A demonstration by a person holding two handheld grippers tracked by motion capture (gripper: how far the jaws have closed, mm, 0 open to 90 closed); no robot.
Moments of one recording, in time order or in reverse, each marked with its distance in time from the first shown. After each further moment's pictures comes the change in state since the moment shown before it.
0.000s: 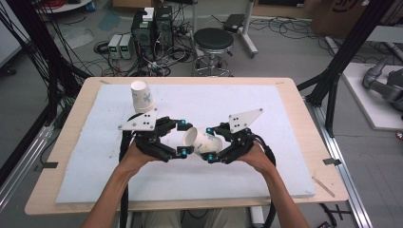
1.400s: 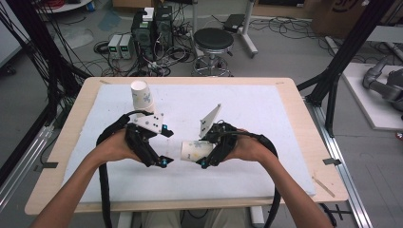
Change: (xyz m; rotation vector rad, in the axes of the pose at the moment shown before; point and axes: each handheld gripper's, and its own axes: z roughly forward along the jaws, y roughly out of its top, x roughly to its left) left arm 0.013 0.013 -0.014 0.696 0.020 0.027; right arm 0.006 0.045 0.038 0.644 -0.086 0.004
